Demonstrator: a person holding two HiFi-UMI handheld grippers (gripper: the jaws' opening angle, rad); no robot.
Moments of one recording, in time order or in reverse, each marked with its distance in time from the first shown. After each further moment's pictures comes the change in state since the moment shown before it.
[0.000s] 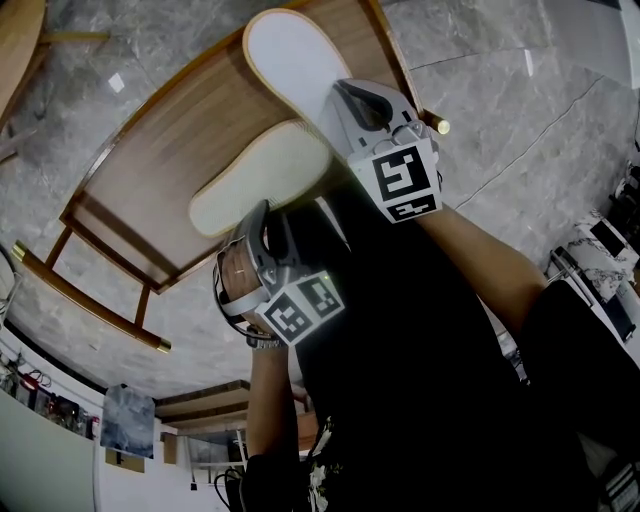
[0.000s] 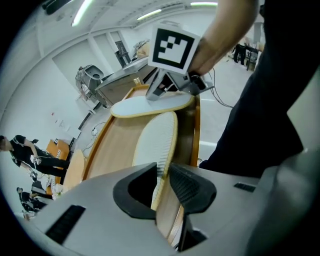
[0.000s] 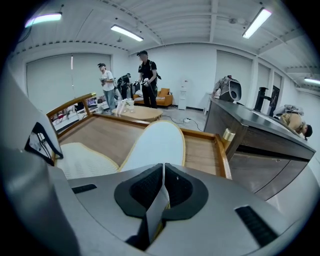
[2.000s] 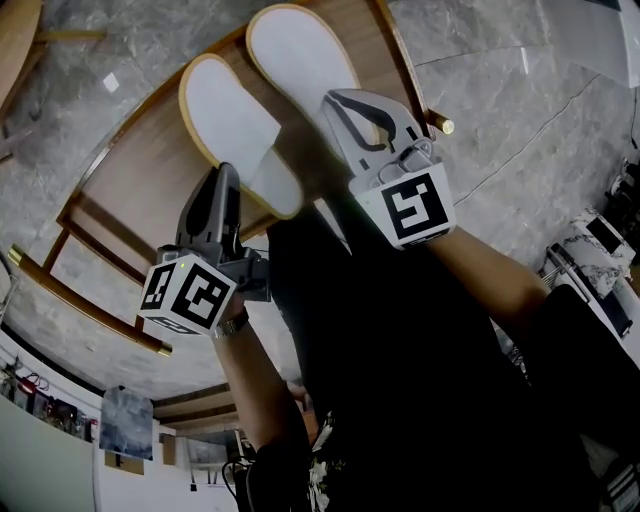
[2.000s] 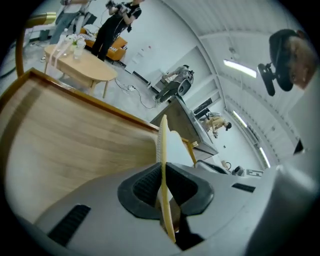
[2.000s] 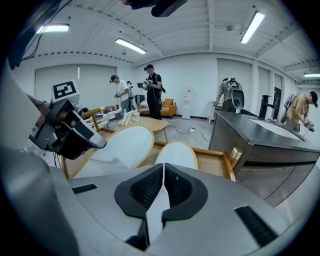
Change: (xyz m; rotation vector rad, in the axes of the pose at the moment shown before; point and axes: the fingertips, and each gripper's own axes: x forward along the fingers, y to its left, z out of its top) left arm -0.001 0.119 0.013 -1.373 -0.472 -0.408; right arm -0.022 0.028 0.044 0.005 -0.118 0.059
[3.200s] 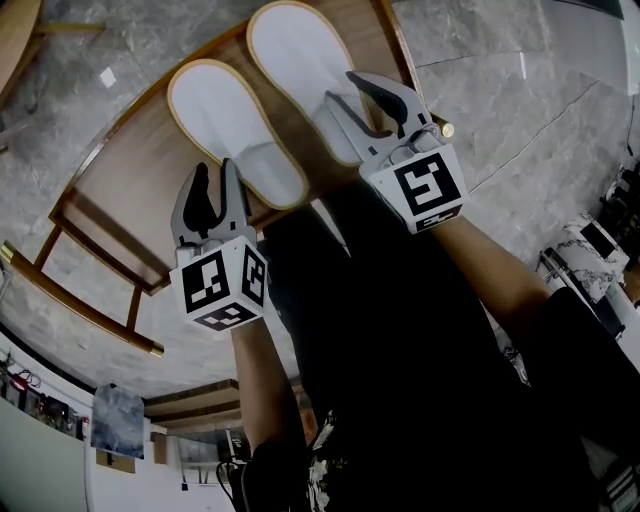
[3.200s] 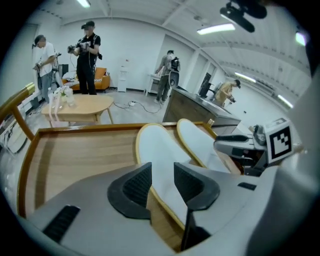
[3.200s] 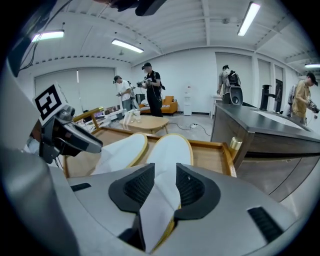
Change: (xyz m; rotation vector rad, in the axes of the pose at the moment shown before) left arm 0.005 0.024 -0.008 0.410 -0.018 0.337; right arm 0.008 -0.016 -0.017 0.037 0.025 0.040
